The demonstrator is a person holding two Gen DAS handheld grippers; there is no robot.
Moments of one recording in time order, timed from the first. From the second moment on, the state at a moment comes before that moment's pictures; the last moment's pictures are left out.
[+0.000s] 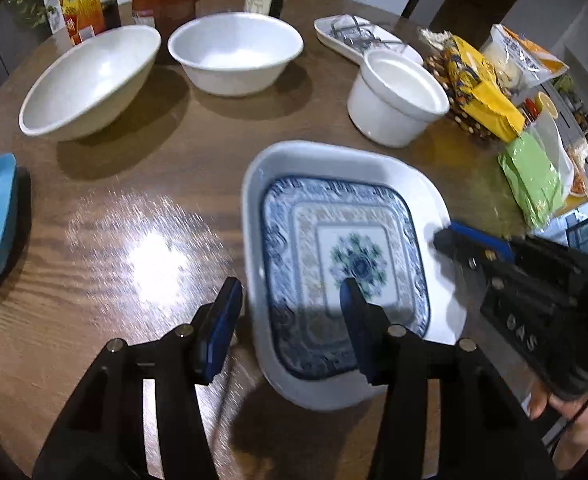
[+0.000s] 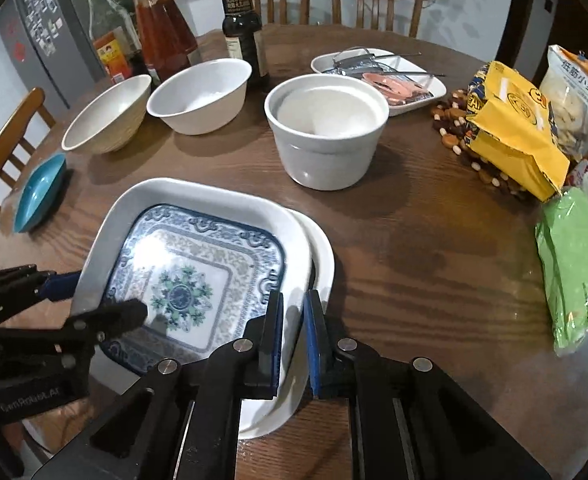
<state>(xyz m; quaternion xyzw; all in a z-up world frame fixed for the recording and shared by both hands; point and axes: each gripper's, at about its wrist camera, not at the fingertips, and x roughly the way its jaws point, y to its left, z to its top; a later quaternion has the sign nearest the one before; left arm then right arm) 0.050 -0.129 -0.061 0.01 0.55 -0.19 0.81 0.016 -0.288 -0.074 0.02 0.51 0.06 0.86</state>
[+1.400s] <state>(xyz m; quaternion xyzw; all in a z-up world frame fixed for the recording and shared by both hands) 0.017 0.024 -0.021 0.00 0.47 -0.03 0.88 0.012 -0.169 -0.043 0.06 0.46 0.17 0.87</state>
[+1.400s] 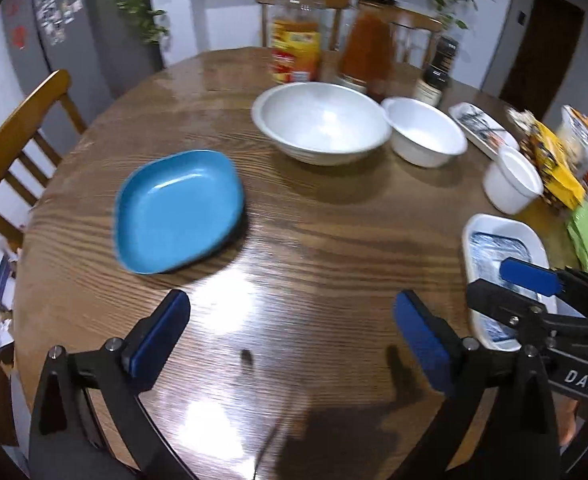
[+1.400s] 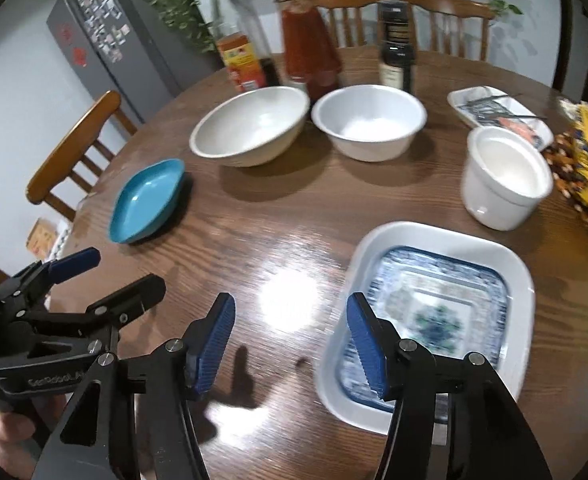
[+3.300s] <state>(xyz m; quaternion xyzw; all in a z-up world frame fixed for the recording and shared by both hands) 0.103 0.160 -0.076 -0.05 0.52 0.02 0.85 0.124 0.040 -0.077 -0.05 0.50 0.26 0.82</state>
